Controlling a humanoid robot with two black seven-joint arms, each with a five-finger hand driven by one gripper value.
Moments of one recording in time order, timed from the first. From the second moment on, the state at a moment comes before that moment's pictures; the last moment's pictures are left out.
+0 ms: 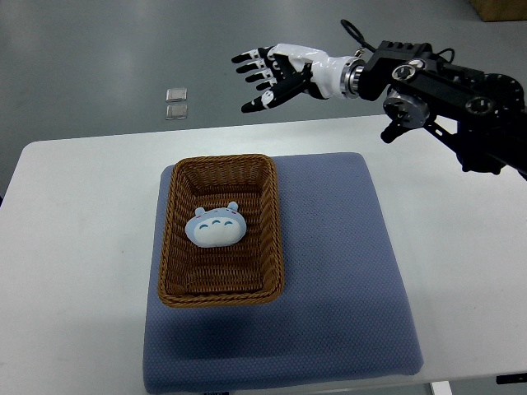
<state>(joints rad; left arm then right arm) -0.01 0.00 -0.09 -0.18 0.06 0.03 -0.10 1.22 -0.26 0.37 0.84 -0.46 0.24 -0.03</state>
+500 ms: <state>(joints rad) -0.01 0.00 -0.08 -0.18 0.06 0.03 -0.10 0.83 -0.22 0.88 0.76 0.03 0.24 0.03</state>
